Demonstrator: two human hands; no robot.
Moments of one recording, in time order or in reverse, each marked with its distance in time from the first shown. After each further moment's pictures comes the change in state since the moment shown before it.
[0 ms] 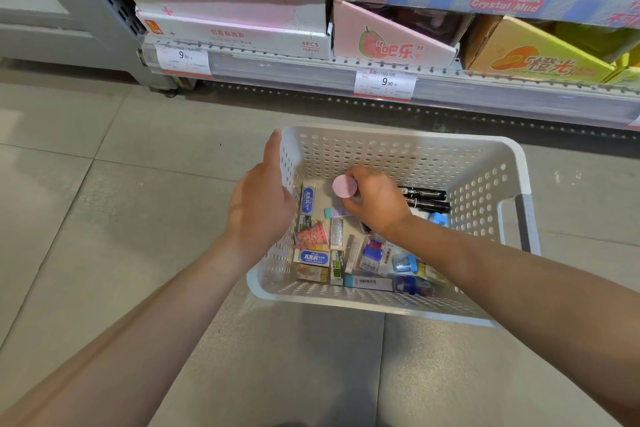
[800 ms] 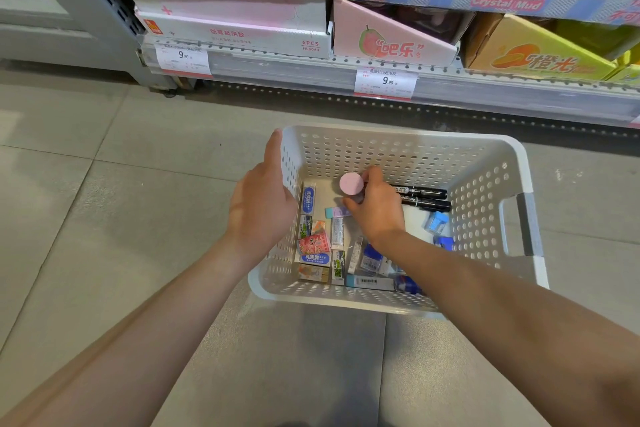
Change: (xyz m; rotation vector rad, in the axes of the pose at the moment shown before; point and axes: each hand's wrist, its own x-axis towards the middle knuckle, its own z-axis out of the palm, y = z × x) left_hand -0.001 0.005 -0.003 0.027 -0.025 0.002; right_hand -0.011 -0.010 0.016 0.179 0.129 0.353
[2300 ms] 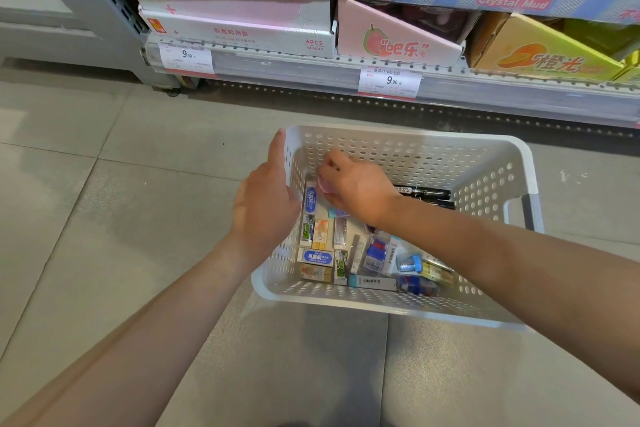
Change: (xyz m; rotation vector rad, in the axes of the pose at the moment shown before) left_hand 0.003 -0.005 0.006 0.018 0.046 -0.005; right_hand 0.017 -0.039 -0.025 -0.531 -0.131 -0.790
